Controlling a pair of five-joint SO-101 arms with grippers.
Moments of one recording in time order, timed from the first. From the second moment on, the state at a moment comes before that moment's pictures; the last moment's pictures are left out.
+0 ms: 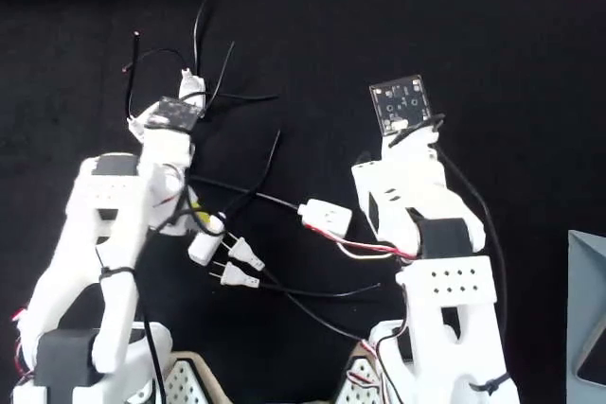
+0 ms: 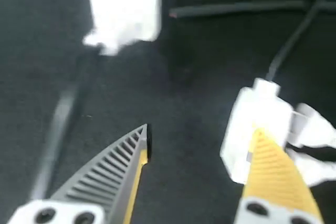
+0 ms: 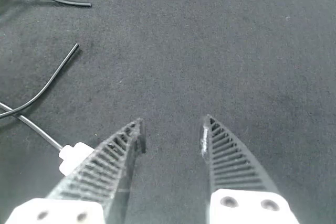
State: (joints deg) left arm -6.3 -21.2 44.8 62.9 -18.4; right arm -4.7 -53.5 56.4 50.6 11.1
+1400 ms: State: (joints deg) left arm -16.1 -26.2 54.2 57.4 -21.3; right arm -5.0 -53.5 56.4 50.6 11.1
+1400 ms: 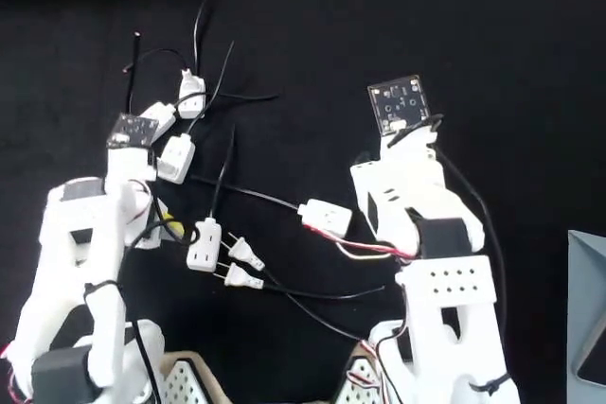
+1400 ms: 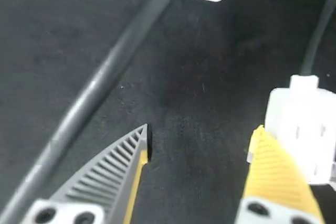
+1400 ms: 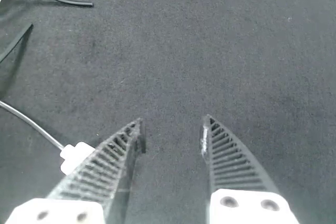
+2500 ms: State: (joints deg) left arm 2.4 -35.8 68.4 50.1 -18.1; right arm -5.0 -53.5 56.4 50.6 11.1
